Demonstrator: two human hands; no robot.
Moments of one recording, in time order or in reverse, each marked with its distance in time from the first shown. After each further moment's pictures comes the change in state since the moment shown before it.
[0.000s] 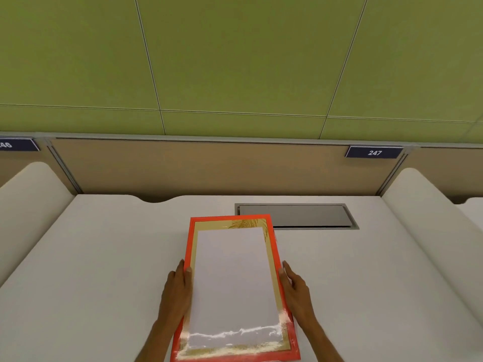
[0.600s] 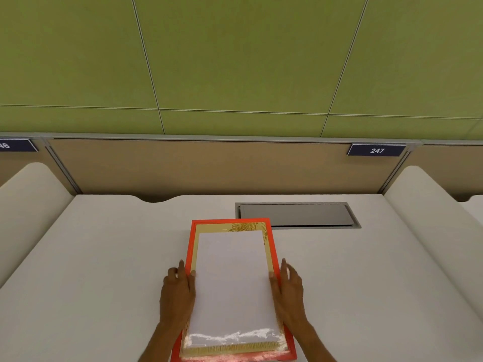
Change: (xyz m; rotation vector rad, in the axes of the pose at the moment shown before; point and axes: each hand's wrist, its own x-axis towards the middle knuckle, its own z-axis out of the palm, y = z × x) left_hand 0.013 -0.016 0.020 0.307 0.146 0.144; right_hand 0.013 0.022 0.031 -0.522 0.080 -0.212
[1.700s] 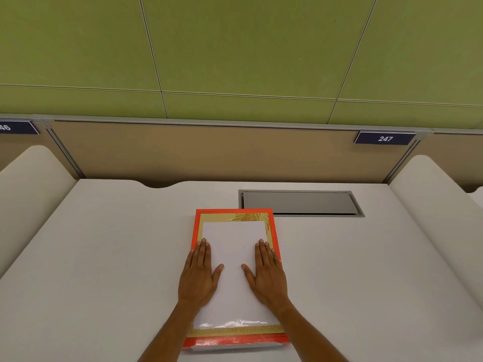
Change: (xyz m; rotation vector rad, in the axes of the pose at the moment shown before) left_hand -0.006 0.013 0.026 0.268 -0.079 0.311; right_hand 0.007 -0.021 0.044 -0.431 -0.034 -0.298
